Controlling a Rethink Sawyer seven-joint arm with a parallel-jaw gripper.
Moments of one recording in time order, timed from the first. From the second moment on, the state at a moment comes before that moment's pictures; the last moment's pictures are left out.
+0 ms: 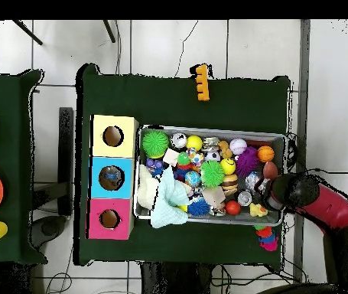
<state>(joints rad) -0.80 -0.38 0.07 1.44 -0.29 0.70 1.87</state>
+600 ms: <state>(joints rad) -0.81 -0.38 0.07 1.43 -0.30 0.69 1.87</state>
